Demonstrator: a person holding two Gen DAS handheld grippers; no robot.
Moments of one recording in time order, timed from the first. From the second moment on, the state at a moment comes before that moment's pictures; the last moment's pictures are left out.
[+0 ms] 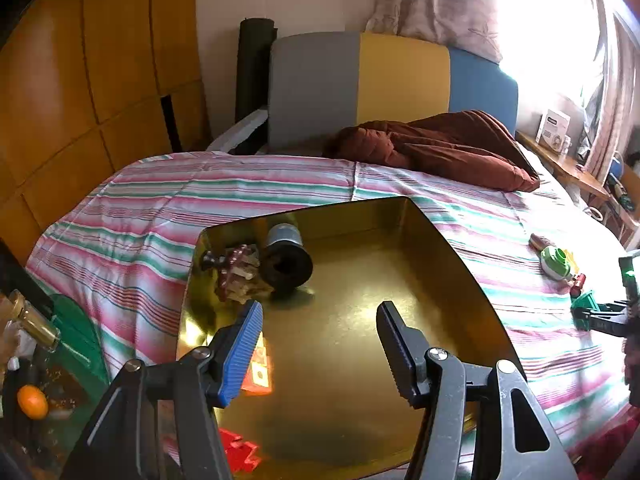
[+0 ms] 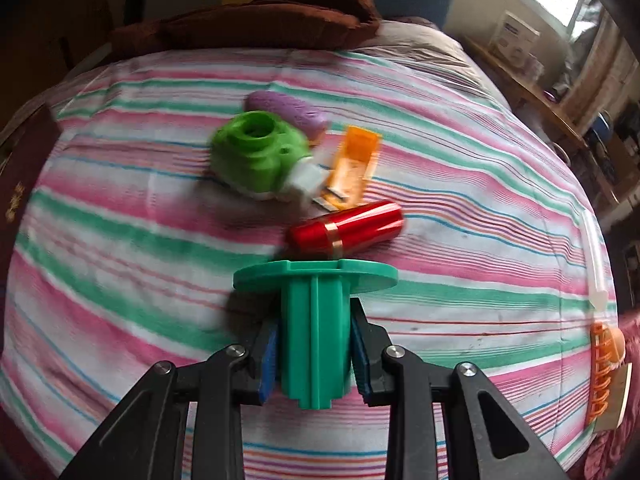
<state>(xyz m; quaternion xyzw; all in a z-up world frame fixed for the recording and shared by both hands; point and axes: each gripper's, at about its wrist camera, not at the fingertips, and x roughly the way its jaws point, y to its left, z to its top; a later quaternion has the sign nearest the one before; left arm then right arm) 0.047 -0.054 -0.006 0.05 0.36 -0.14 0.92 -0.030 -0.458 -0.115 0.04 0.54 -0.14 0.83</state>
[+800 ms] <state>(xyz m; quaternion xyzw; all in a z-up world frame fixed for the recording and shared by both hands) 0.040 -0.020 -0.014 0.04 0.37 -0.12 0.92 -0.003 -0.315 -0.027 0.07 0.44 0.02 0.89</state>
